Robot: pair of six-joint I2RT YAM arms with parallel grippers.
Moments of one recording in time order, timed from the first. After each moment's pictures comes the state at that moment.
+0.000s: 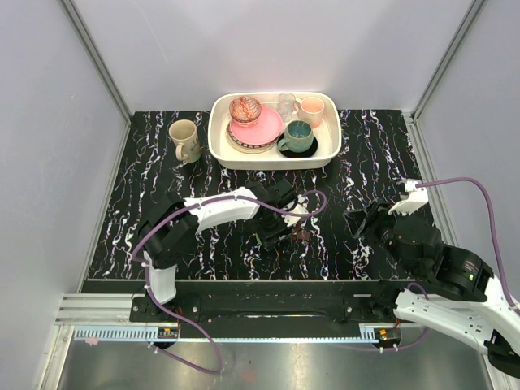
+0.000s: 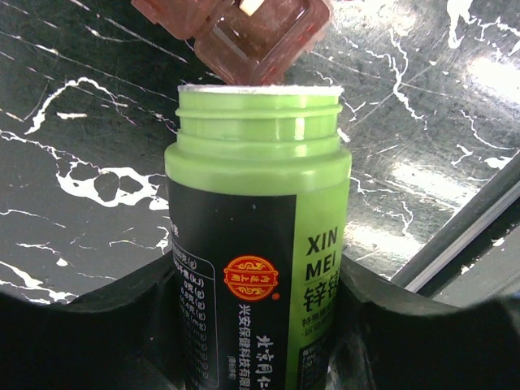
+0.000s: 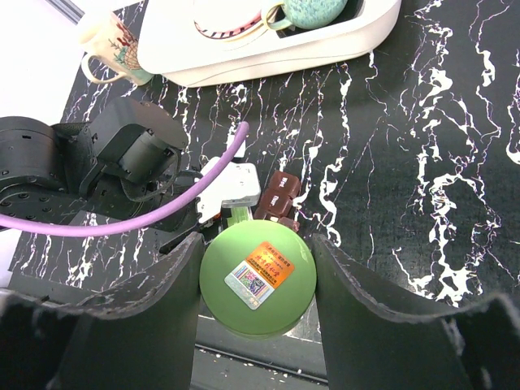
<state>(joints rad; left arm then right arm) -0.92 1.88 1.33 -0.80 0.15 0.19 0.99 0.52 0.99 -0.87 0.61 0.73</state>
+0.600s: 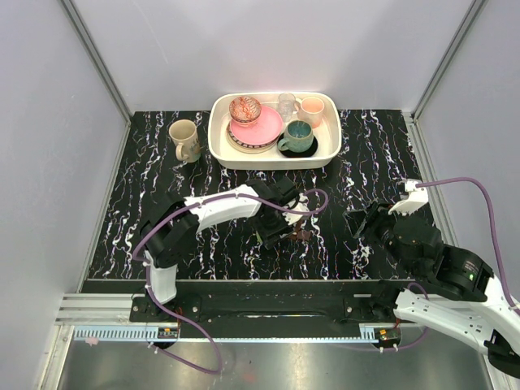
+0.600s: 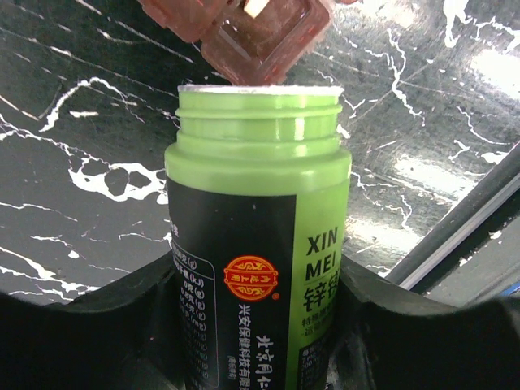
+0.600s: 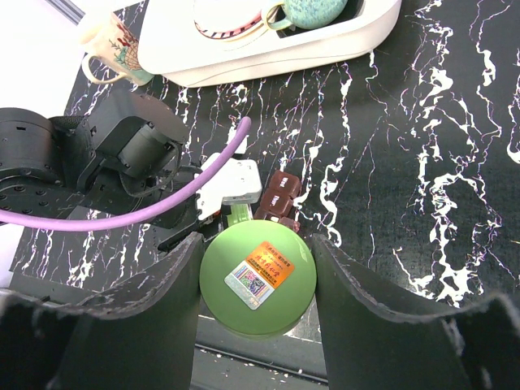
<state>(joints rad) -0.92 1.89 1.37 -0.85 0.14 0.20 0.99 0.52 0.99 -0.87 0.61 0.73</state>
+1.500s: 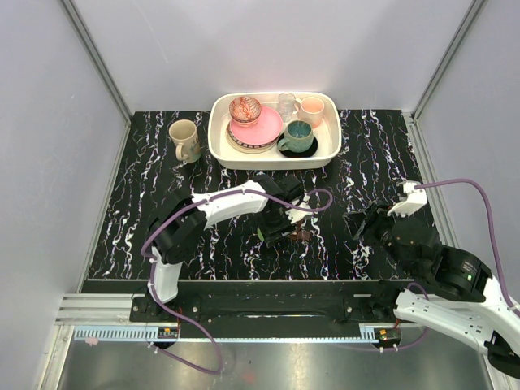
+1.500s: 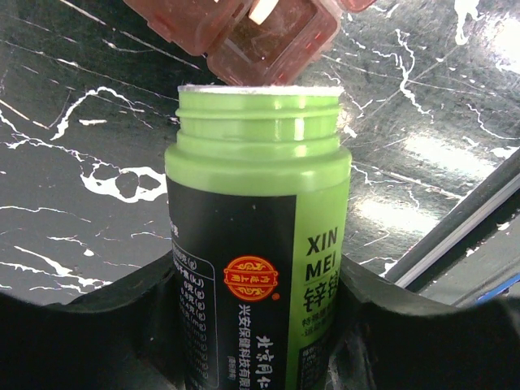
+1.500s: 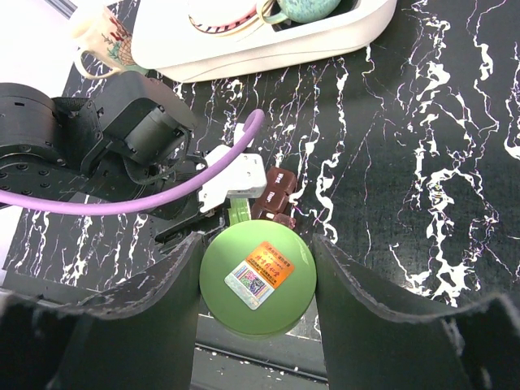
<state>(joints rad) -0.92 1.96 1.48 -0.95 0.13 0.23 0.99 0.51 0.97 -0.87 0.61 0.73</state>
